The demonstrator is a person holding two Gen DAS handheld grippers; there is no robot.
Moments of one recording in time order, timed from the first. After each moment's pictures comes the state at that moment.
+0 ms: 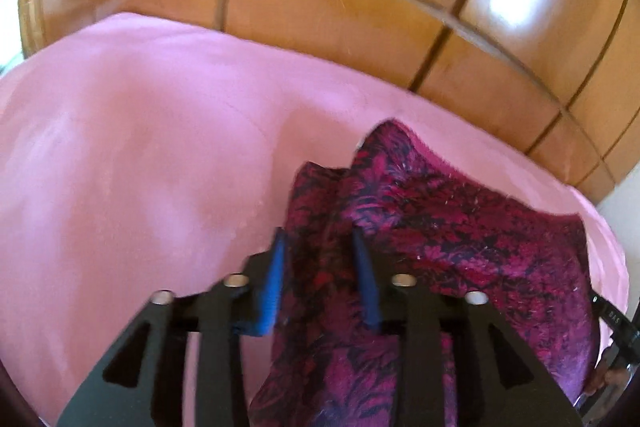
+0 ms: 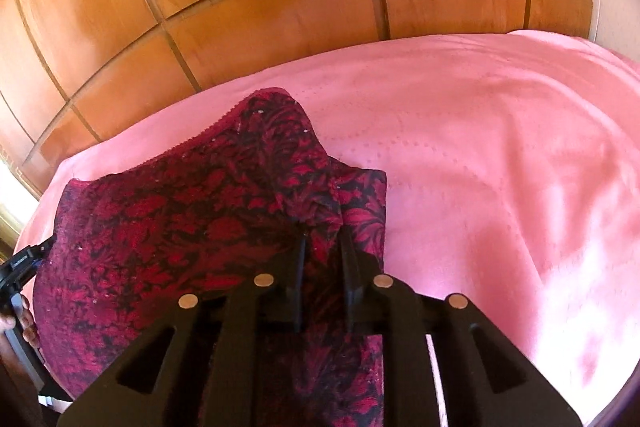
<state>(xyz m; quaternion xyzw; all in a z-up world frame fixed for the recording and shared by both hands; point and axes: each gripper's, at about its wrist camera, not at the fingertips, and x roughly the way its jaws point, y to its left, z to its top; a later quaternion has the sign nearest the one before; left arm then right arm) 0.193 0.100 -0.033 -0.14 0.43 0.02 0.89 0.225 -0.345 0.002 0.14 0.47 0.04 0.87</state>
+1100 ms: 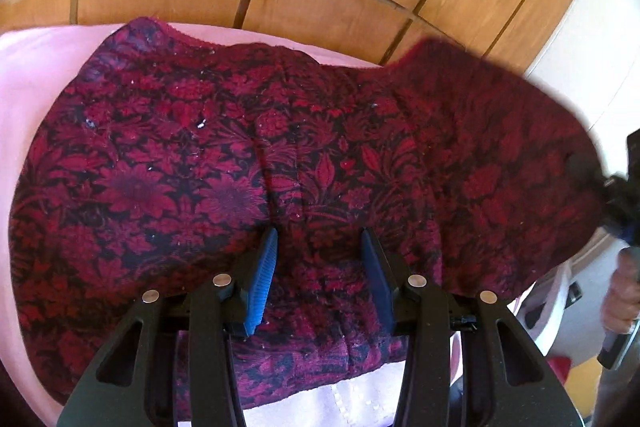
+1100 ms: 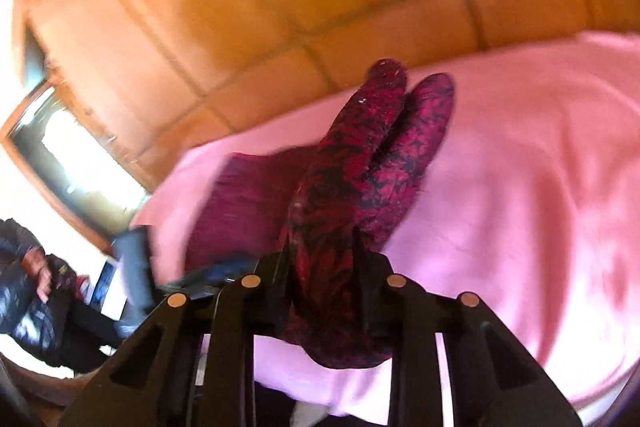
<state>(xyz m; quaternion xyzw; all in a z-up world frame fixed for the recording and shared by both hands) 0.103 -0.007 -0.041 -0.12 0.45 -0.22 0.86 0.126 -0.314 0.105 0.21 0.42 0.24 0.85</state>
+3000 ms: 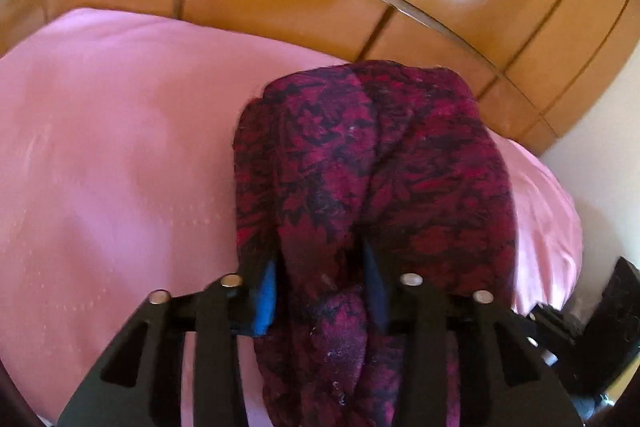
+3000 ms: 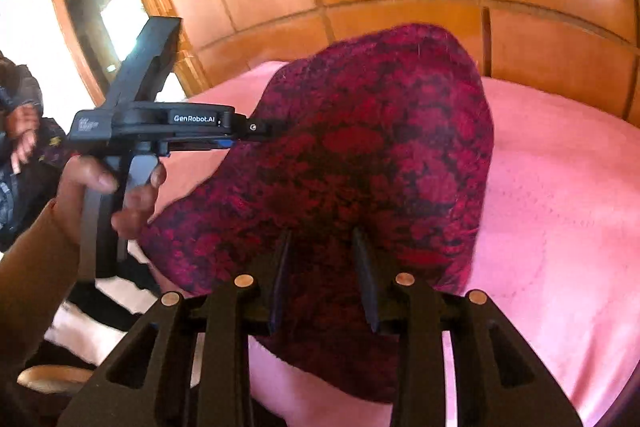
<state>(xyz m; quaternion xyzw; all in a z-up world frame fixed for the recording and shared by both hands) 0.152 0.149 -0.010 -0.15 0.47 -0.12 0.86 0.131 -0.161 0.037 0.04 0.41 0.35 0.84</state>
